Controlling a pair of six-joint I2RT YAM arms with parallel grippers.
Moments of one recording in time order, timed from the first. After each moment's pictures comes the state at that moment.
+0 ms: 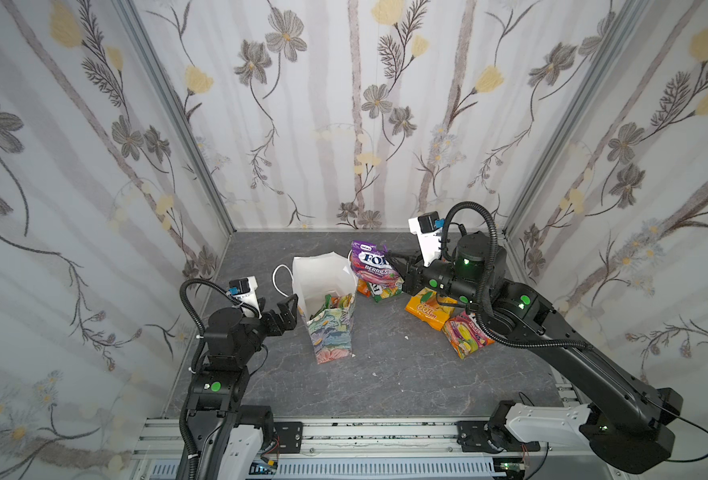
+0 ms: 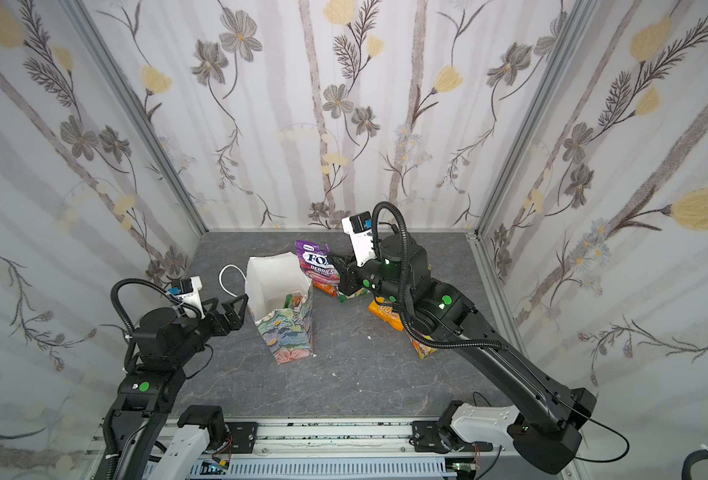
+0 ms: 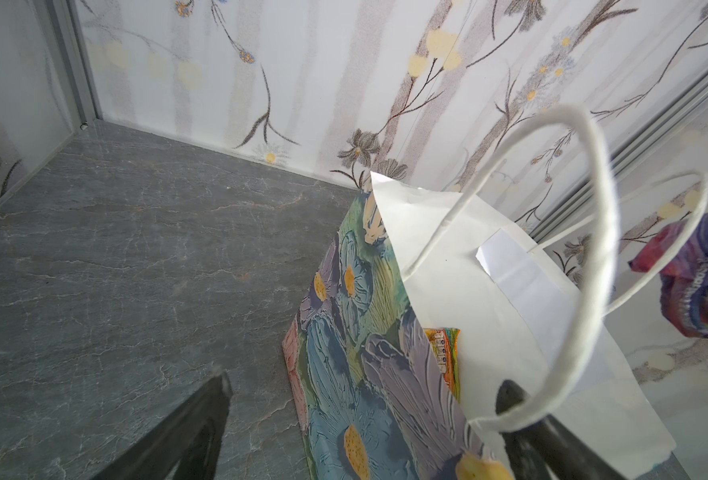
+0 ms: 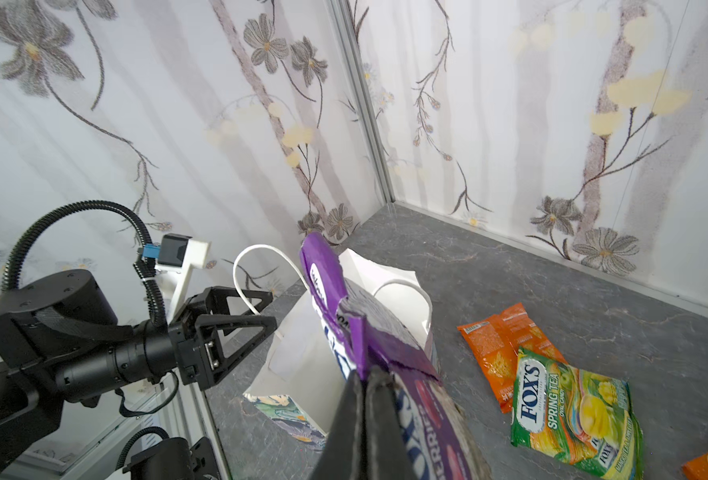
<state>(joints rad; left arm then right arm) -0.07 0.53 0.68 -0.44 0.24 -0.37 0.84 1.24 1.49 -0.42 -0.10 0.28</state>
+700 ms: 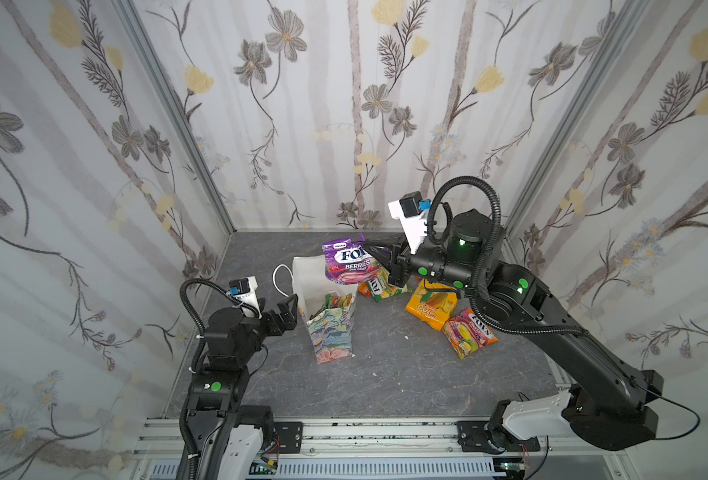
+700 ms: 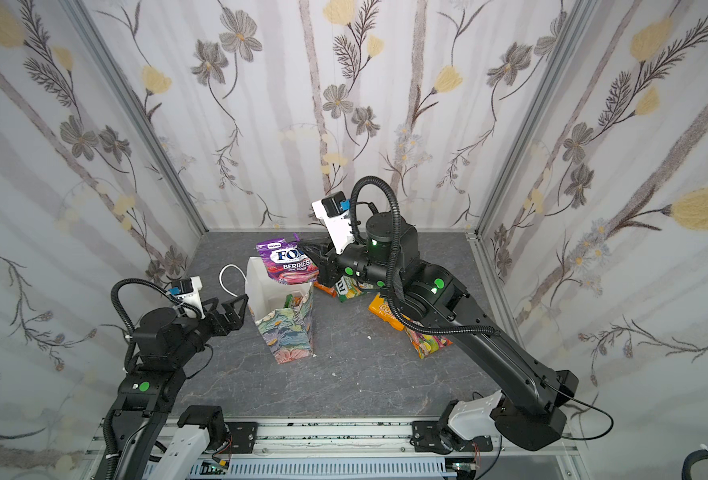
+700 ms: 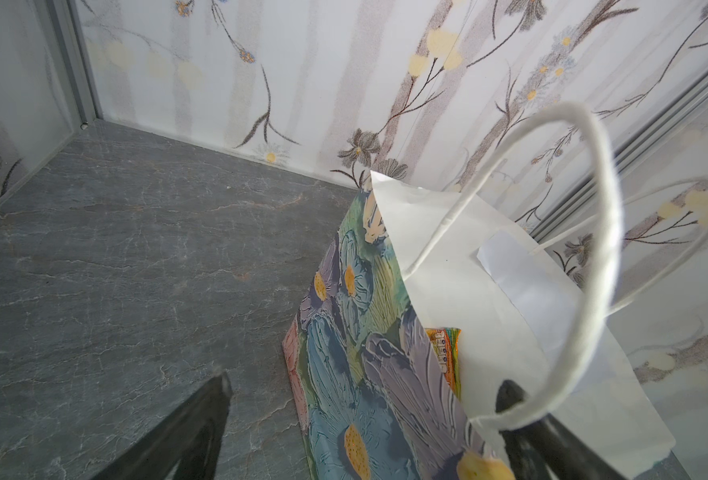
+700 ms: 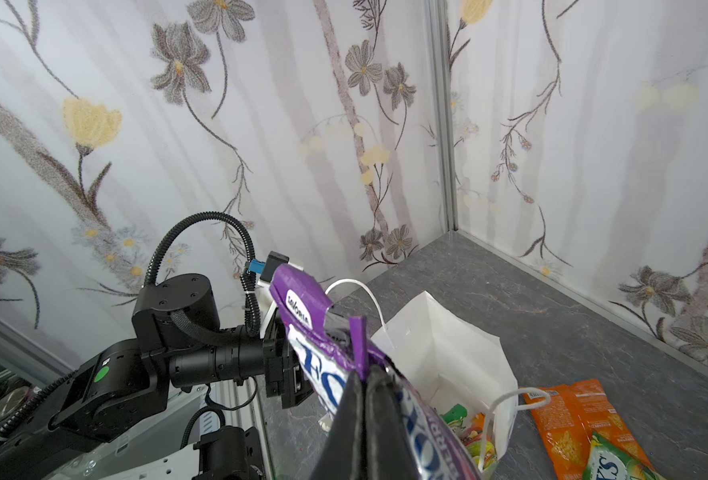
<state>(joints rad) -0.07 0.53 0.67 -0.44 0.24 -0.37 0.93 1.40 1.77 -0.48 -0.21 0.22</state>
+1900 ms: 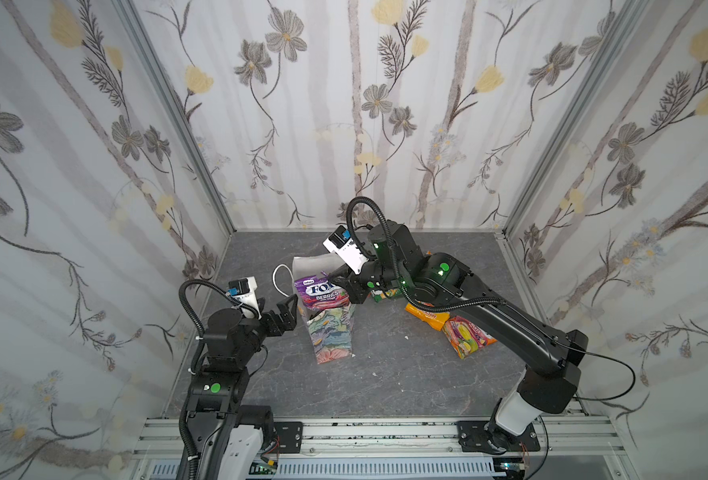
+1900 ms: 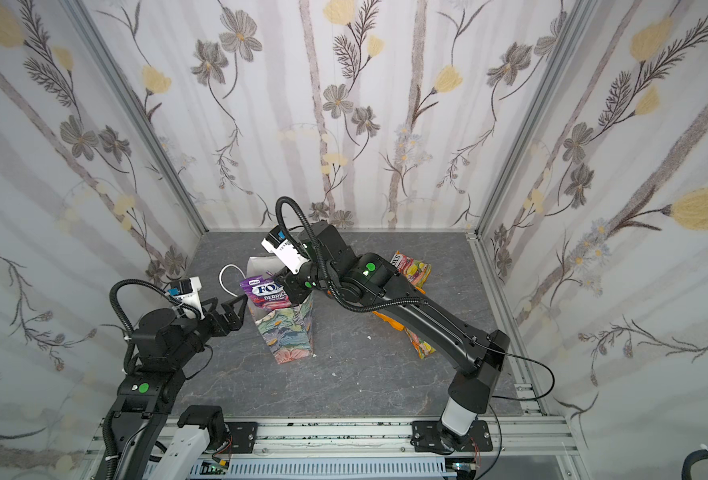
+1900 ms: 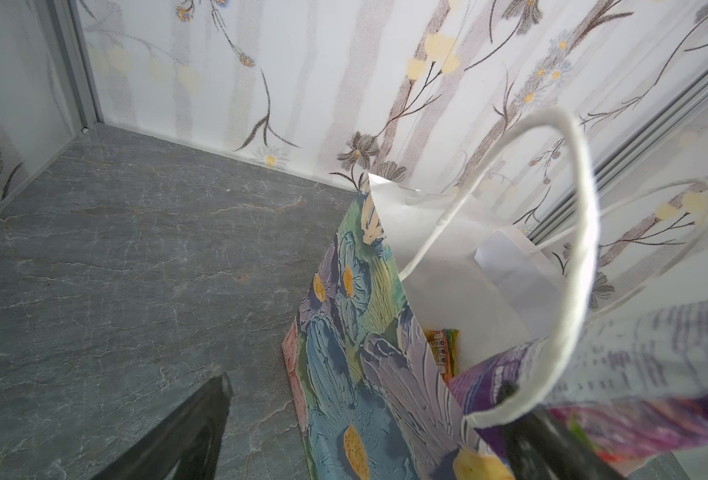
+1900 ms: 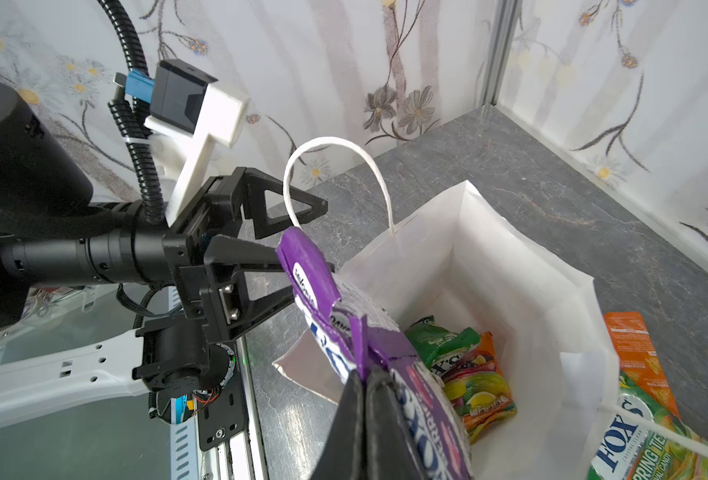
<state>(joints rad) -0.07 0.52 0.67 -0.44 0.24 -0.37 0.97 1.71 1.92 -0.73 -0.26 0.04</state>
